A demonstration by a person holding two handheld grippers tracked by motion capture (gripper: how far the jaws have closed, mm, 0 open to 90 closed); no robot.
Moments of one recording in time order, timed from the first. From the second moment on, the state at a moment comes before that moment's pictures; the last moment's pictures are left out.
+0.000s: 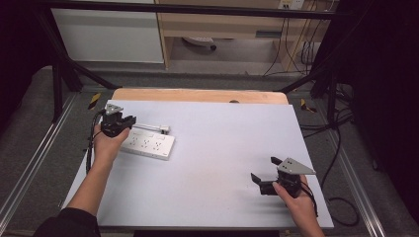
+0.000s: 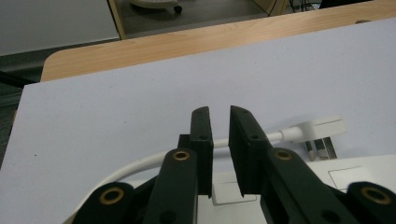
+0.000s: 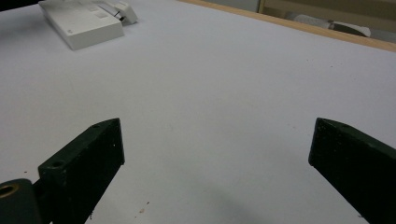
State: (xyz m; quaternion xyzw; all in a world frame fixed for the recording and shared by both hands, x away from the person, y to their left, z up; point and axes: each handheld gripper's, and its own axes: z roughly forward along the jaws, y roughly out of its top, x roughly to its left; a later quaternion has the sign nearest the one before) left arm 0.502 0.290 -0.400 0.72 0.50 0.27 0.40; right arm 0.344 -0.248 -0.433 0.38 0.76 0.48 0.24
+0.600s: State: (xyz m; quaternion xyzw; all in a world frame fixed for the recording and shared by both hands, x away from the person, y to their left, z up) left arm 0.506 0.296 -0.409 0.72 0.52 0.26 0.39; right arm 0.344 -0.248 -0.433 0.38 0.76 0.48 0.24
